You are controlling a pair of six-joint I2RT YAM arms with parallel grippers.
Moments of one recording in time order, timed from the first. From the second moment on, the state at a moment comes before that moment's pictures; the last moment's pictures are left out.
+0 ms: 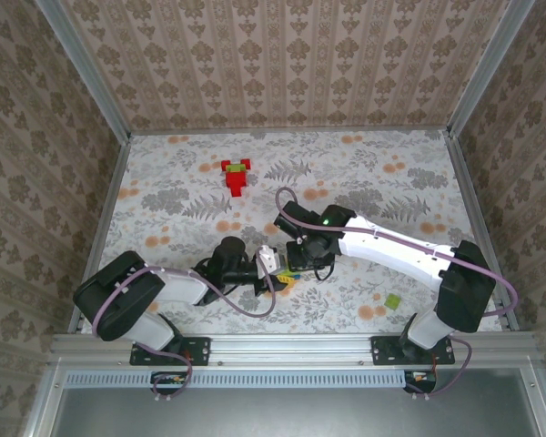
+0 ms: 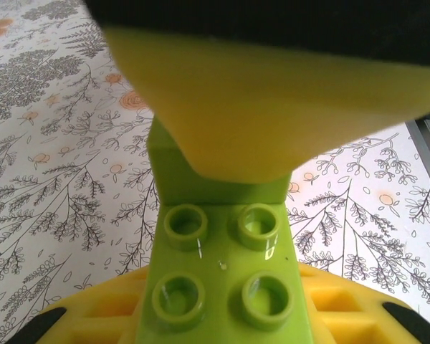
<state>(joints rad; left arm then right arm) -0.84 1.48 0.33 0.71 0.60 0.29 0.91 1.57 1.29 -1.04 0.01 0.79</state>
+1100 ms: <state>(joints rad) -0.84 1.49 0.33 0.71 0.59 0.29 0.90 1.53 1.27 -1.06 0.01 0.77</state>
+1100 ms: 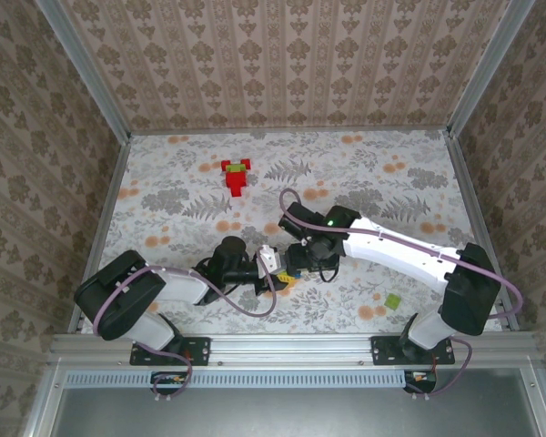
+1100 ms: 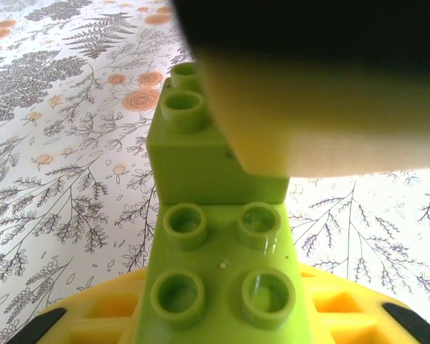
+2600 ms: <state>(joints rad) -0.83 1.38 0.24 0.69 0.56 0.30 0.86 1.57 1.26 -0.98 -0.06 0.68</state>
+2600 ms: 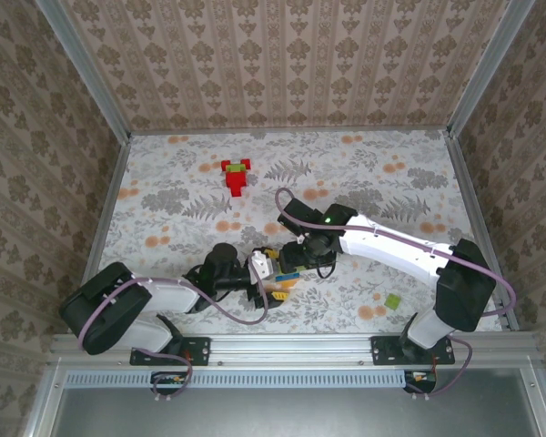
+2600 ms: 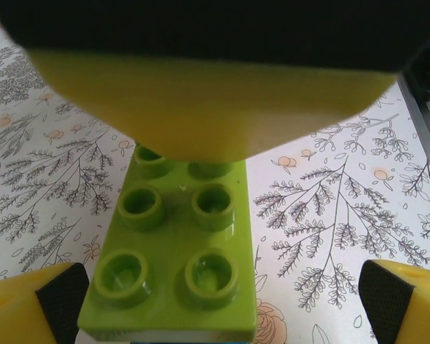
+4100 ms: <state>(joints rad) -0.83 1.41 0.25 0.69 0.56 0.30 0.85 1.61 1.41 -1.04 -0.04 0.60</state>
